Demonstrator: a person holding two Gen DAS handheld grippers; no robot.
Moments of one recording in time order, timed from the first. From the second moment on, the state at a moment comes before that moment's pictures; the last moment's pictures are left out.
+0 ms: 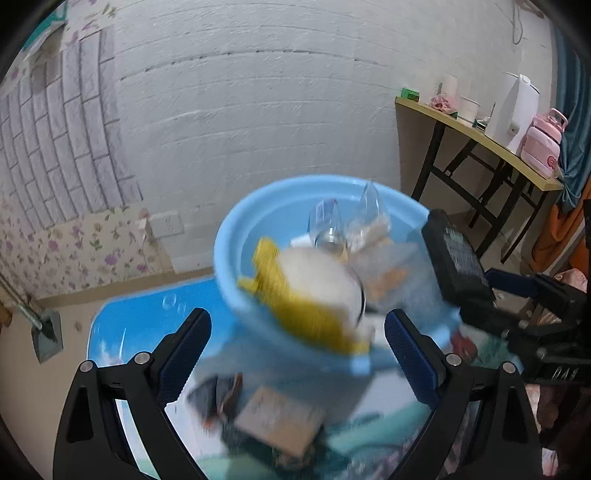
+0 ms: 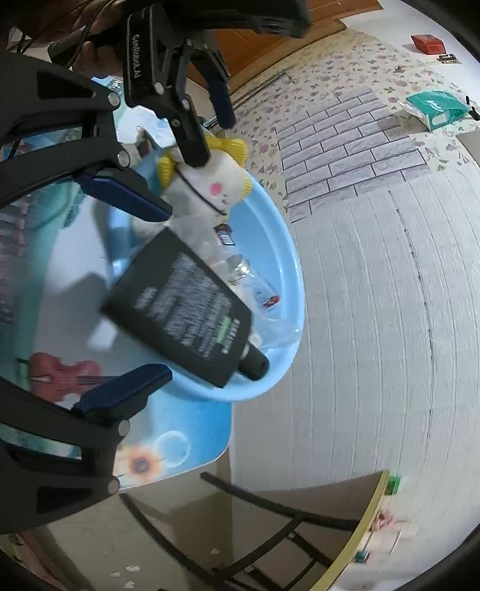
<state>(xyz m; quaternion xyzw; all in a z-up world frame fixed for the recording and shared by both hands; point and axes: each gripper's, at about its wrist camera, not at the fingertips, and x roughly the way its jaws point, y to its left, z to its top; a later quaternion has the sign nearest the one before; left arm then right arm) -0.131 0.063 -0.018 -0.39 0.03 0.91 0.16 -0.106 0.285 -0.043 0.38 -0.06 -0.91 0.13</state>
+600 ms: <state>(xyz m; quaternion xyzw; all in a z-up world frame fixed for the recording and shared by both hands) -0.059 0.037 -0.028 -0.39 0.02 0.91 0.16 -0.037 0.255 -0.045 0.39 -0.04 -0.91 0.14</state>
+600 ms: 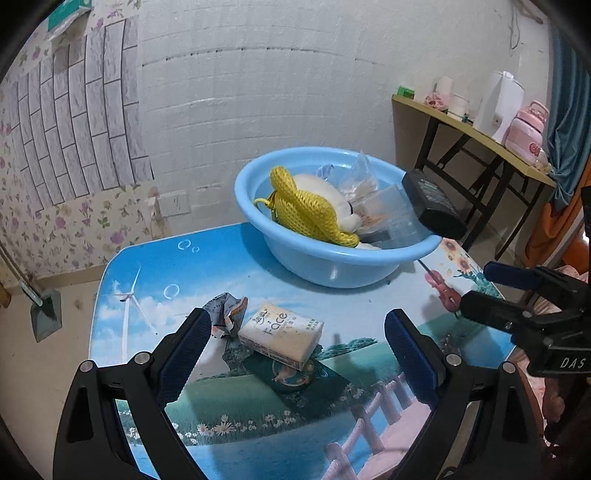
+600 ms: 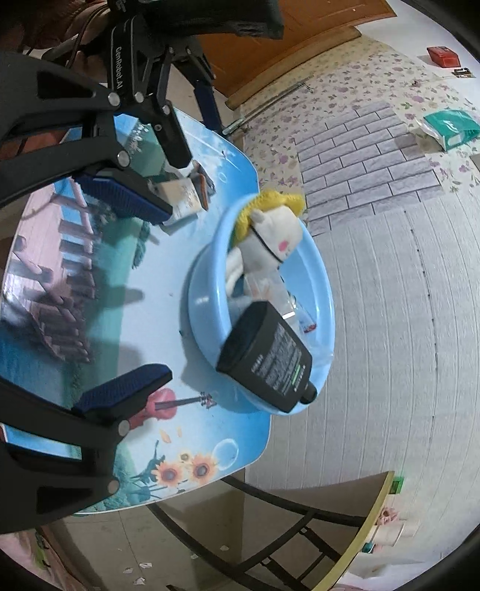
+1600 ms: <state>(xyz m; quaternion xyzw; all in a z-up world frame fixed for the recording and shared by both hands) -0.064 0.007 -0.065 -0.42 0.00 0.90 0.14 -0.044 0.236 -0.073 0.43 -0.05 -0.89 0.14</state>
